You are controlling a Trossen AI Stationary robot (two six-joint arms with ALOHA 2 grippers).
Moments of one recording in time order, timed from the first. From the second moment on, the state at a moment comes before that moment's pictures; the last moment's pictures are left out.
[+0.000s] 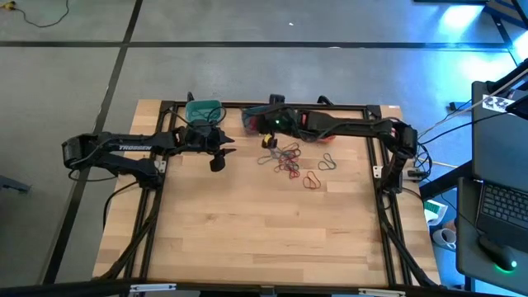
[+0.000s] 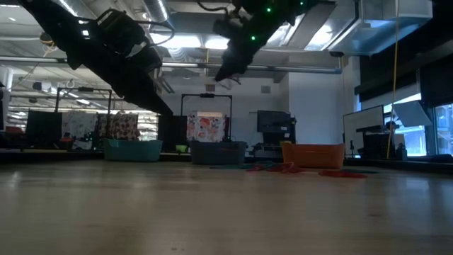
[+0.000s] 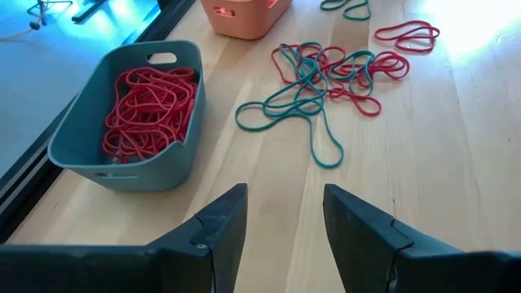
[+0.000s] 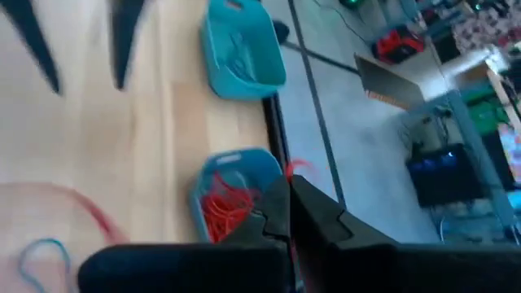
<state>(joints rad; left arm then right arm) 0.43 1.16 0.46 0.12 0.07 0.17 -0.21 1.83 1.55 -0.32 0.36 -0.50</state>
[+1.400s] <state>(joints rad) 0.43 1.16 0.46 0.09 0.07 0.18 -0.33 1.96 1.75 -0.80 0.24 -0.18</state>
